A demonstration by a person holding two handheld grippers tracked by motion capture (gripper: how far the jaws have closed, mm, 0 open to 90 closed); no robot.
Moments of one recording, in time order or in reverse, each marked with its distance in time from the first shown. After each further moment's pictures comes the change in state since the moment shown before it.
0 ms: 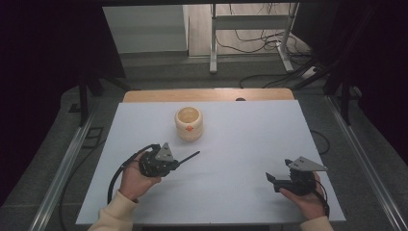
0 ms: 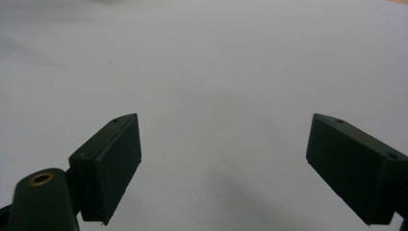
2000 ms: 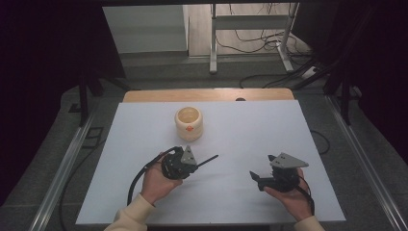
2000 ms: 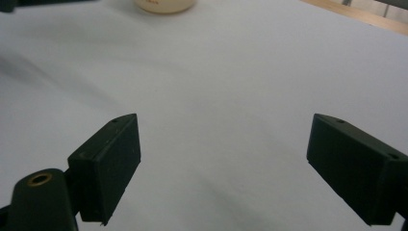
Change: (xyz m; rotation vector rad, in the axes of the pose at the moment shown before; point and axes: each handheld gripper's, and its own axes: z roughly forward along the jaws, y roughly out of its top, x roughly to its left) left arm -0.026 0.040 0.032 0.027 -0.016 0.044; right arm 0.037 0.030 0.017 -0.020 0.070 -0.086
